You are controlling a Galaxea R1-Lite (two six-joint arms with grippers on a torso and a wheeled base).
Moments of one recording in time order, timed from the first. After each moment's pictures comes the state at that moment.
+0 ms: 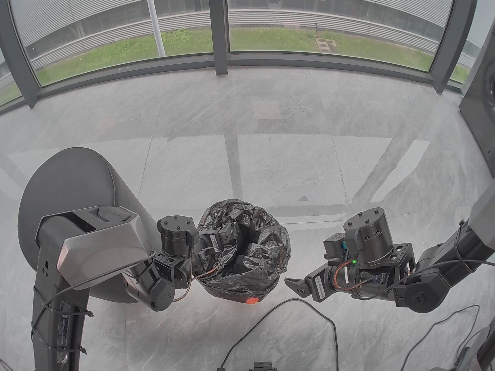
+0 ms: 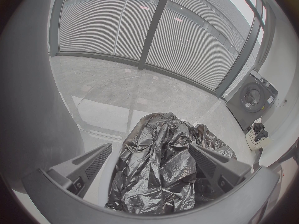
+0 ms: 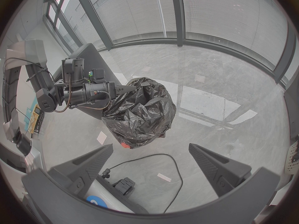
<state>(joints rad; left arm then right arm) -0.46 2.43 -0.93 -1.24 0.20 -0.35 0.68 1.91 -0.69 -0.59 -0.11 0.08</state>
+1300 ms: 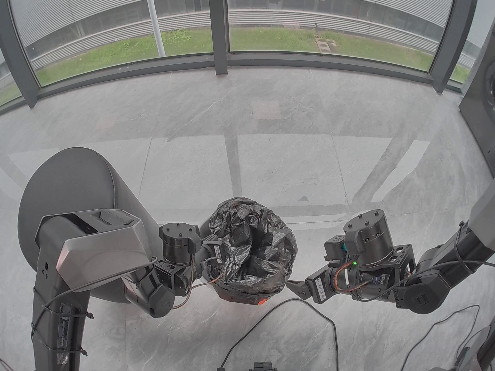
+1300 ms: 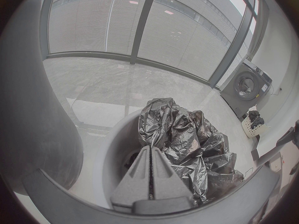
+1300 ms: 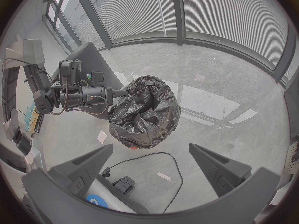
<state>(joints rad) -0.48 2.42 -0.88 -1.24 0.16 -0.28 0.68 1.91 -0.68 -0.59 -0.11 0.09</state>
